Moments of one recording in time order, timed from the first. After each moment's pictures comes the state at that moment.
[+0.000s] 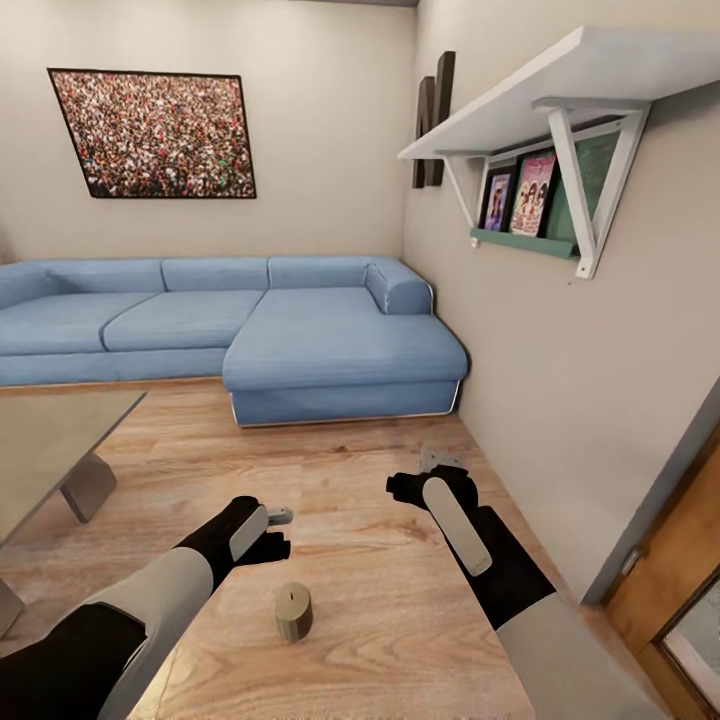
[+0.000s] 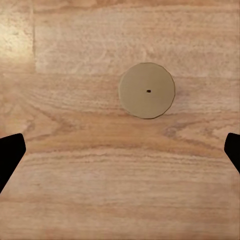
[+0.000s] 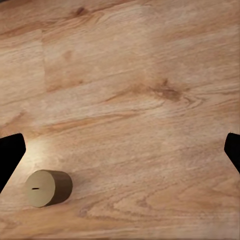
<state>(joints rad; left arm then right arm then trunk) -0.91 -0.03 -0.36 -0.30 0.62 0.74 0.35 -0.69 0.09 0.37 -1.18 -0.81 0.80 -0.73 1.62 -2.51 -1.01</state>
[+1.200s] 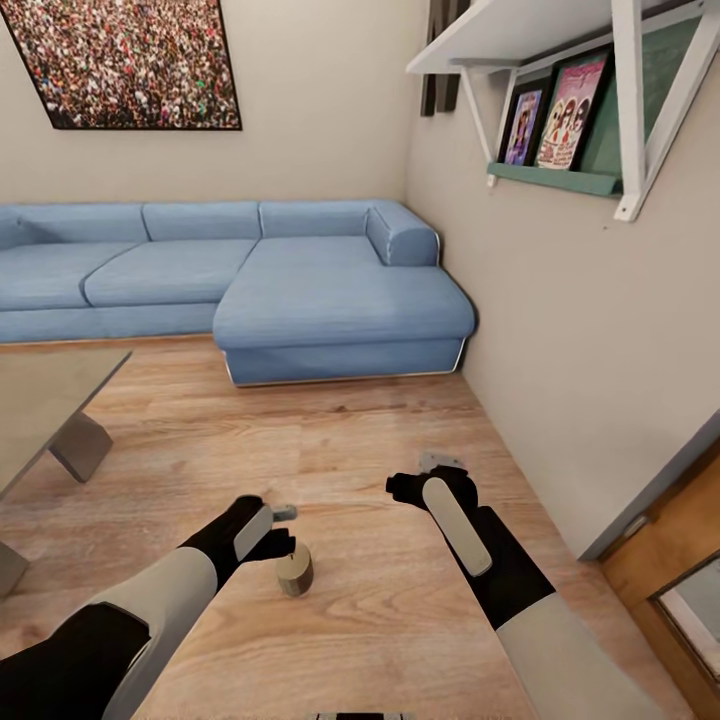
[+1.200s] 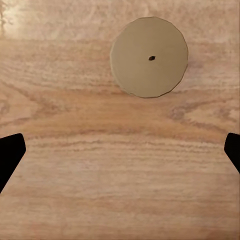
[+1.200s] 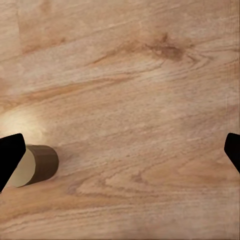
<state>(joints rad) -0.91 -0.04 -0.36 -0.31 0.62 0.70 0.34 -0.69 0.09 0.37 -1.18 -0.81 0.80 -0.72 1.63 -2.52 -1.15</state>
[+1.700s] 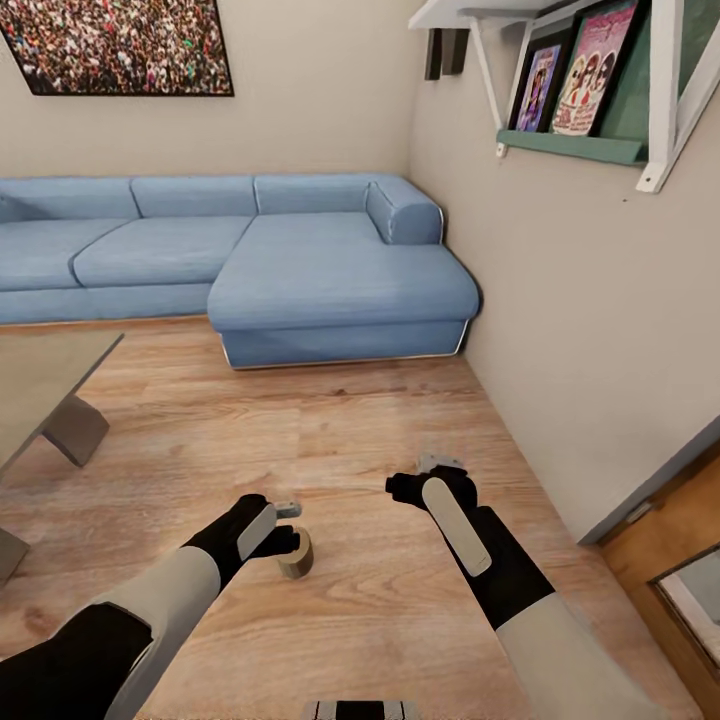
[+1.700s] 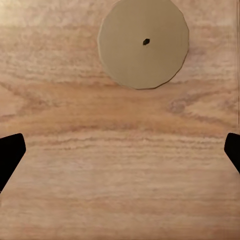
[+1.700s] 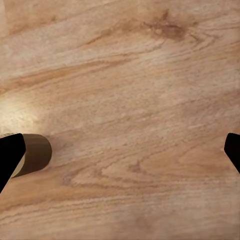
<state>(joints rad) -0.91 -0.05 -0.38 -0.32 0.62 0.69 0.33 -0.69 0.09 0.37 -1.18 -0.81 0.79 -0.72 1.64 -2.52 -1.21</state>
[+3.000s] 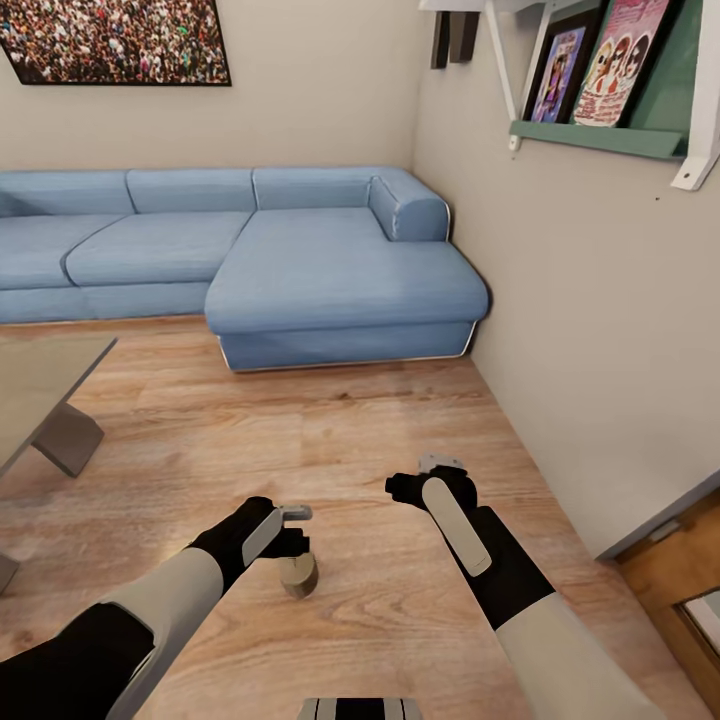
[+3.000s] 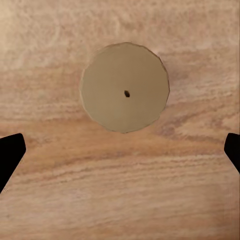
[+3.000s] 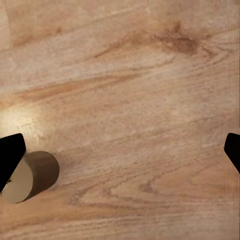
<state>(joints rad) -0.91 -0.06 -0.48 -0.32 0.62 0.68 0.23 -0.69 0.09 0.37 -1.18 -0.81 0.80 -0.72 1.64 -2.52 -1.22</state>
